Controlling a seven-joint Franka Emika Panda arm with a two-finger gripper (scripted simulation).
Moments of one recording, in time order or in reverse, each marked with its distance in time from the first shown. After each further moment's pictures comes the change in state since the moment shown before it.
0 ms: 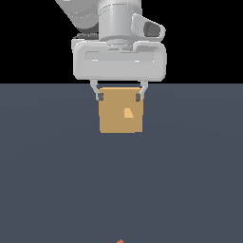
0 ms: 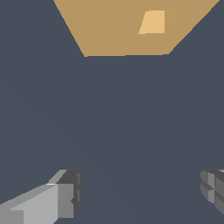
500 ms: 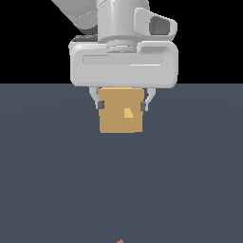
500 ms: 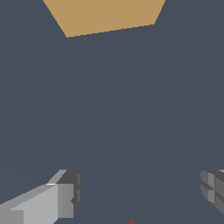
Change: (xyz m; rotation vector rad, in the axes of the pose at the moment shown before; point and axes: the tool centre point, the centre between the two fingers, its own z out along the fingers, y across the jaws) arm -0.043 0.005 0.013 -0.003 0.002 0.125
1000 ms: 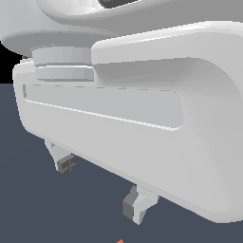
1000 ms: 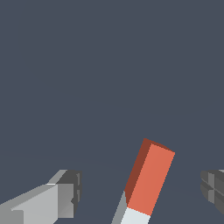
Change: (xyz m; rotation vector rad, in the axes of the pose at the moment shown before) arm -0.158 -0.009 0.048 -0.006 0.006 0.454
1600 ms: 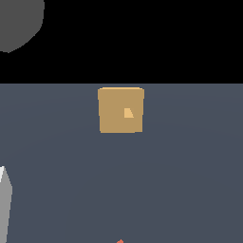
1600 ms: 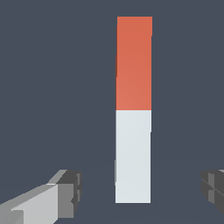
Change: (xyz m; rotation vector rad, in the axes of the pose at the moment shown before) arm -0.124 -0.003 0.038 -0.003 0.007 0.356
